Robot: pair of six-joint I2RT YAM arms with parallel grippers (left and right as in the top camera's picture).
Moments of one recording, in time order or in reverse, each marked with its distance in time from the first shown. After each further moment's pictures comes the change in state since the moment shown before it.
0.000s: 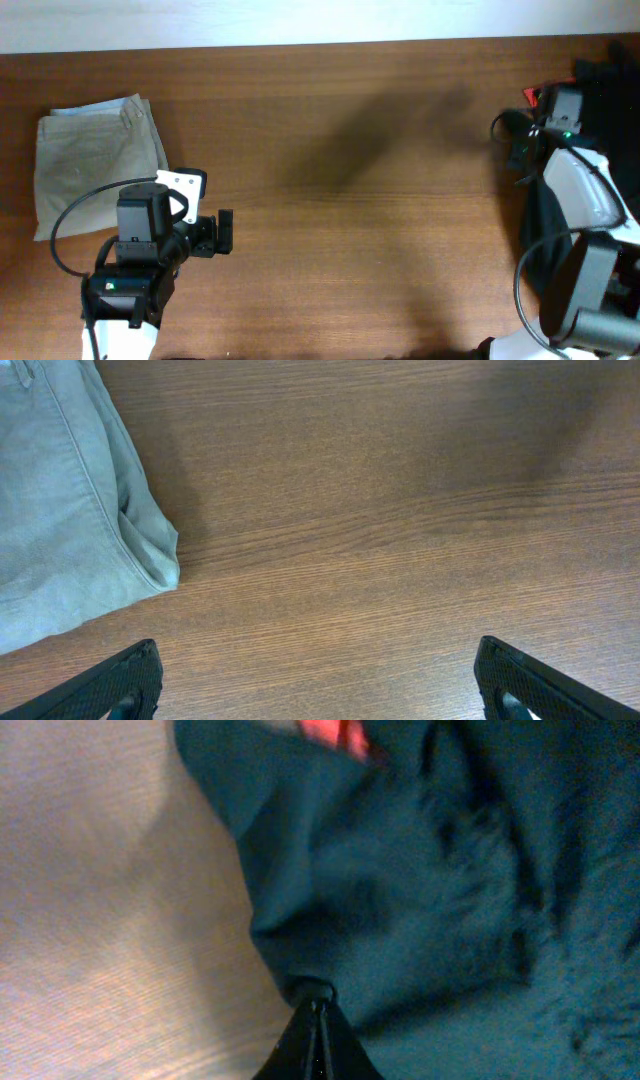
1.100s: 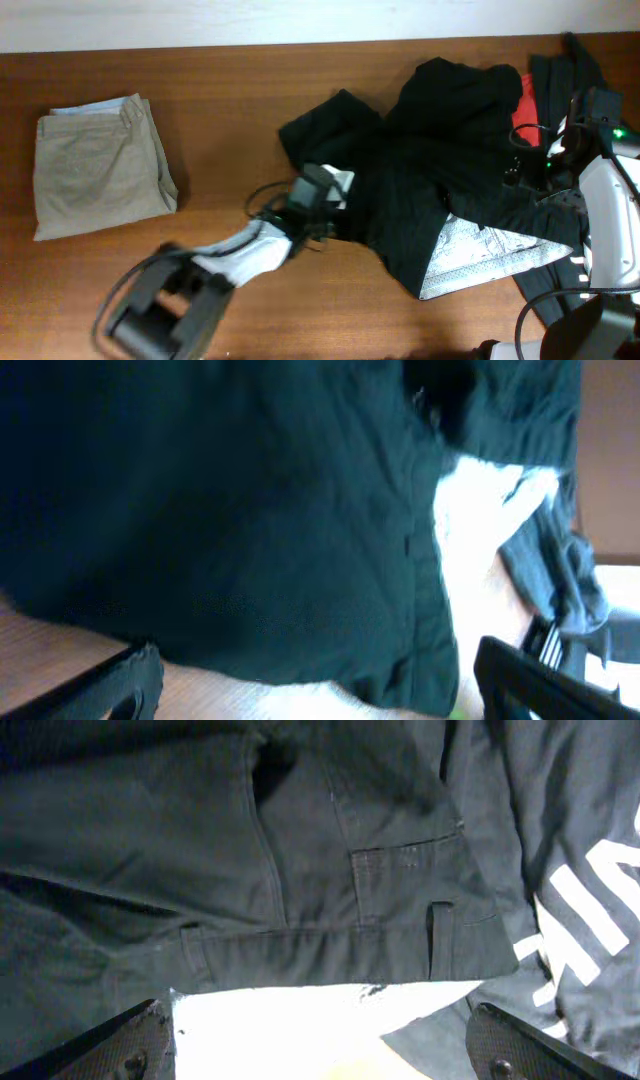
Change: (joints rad) left arm -0.590 0.832 0.006 0.877 0.439 -0.608; right arm -0.053 -0.166 0.123 -0.586 -0.208 0.132
